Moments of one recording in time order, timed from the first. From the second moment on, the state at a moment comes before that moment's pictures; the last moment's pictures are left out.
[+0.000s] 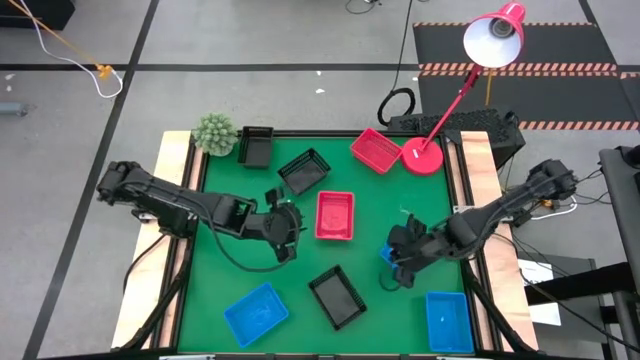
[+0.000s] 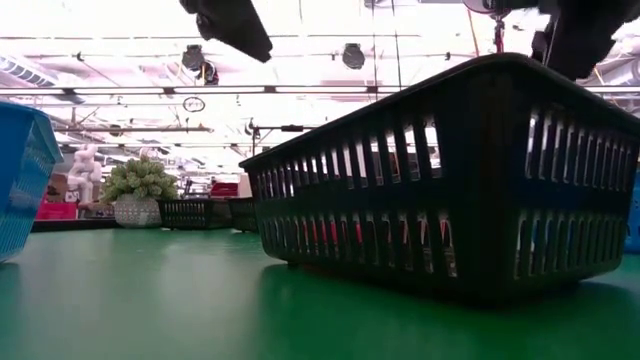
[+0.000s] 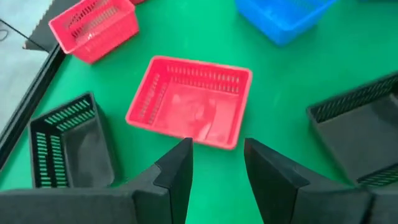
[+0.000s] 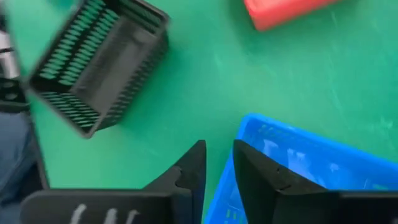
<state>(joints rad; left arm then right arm) -0.28 1.46 1.23 -0.63 -0.43 -0.28 0.48 1.26 0.95 -0.81 0.18 0.92</state>
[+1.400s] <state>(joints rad) -0.47 1.47 1.23 -0.51 -0.43 -0.32 0.49 1.50 0.96 -0.79 0.06 1.27</state>
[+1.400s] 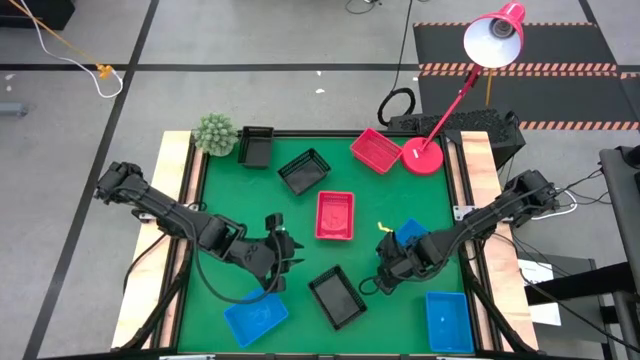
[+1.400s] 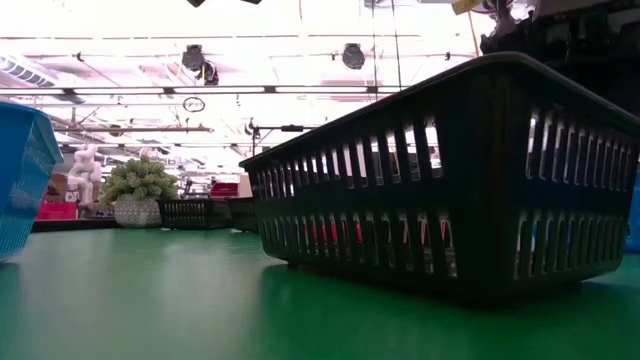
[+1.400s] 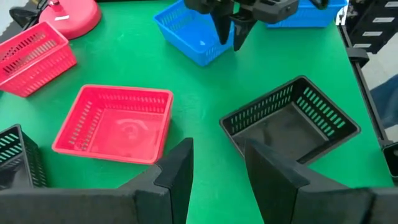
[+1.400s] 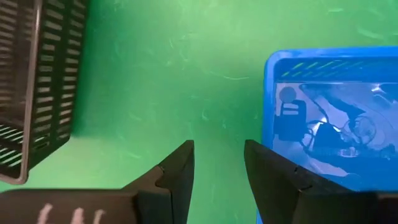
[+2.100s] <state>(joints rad) -0.50 1.47 1.23 -0.47 -0.43 -0.34 0.49 1.36 0.96 -0.95 -0.03 1.36</state>
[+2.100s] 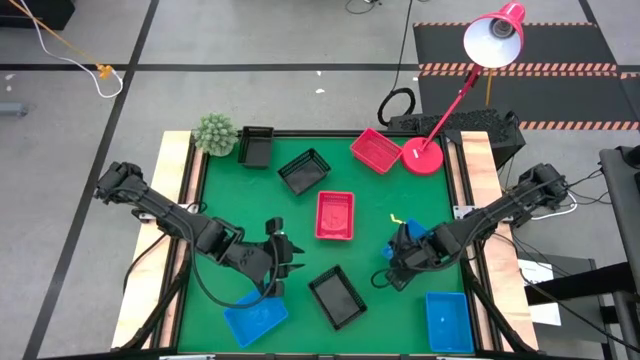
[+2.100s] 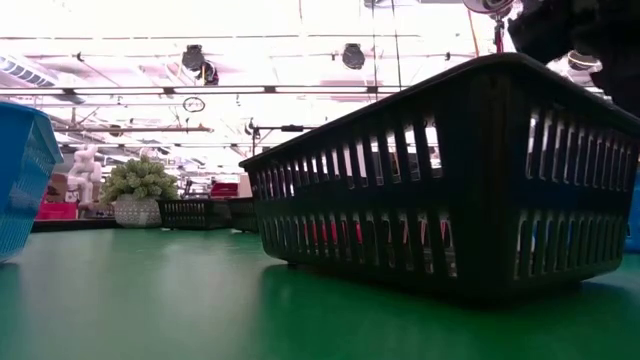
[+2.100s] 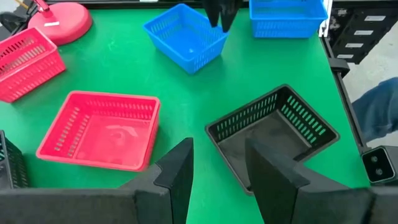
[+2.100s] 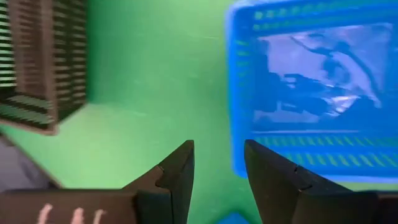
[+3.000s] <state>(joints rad) -0.48 1.47 1.23 -0.46 -0.44 -0.34 0.47 1.53 0.96 -0.91 0.05 1.32</state>
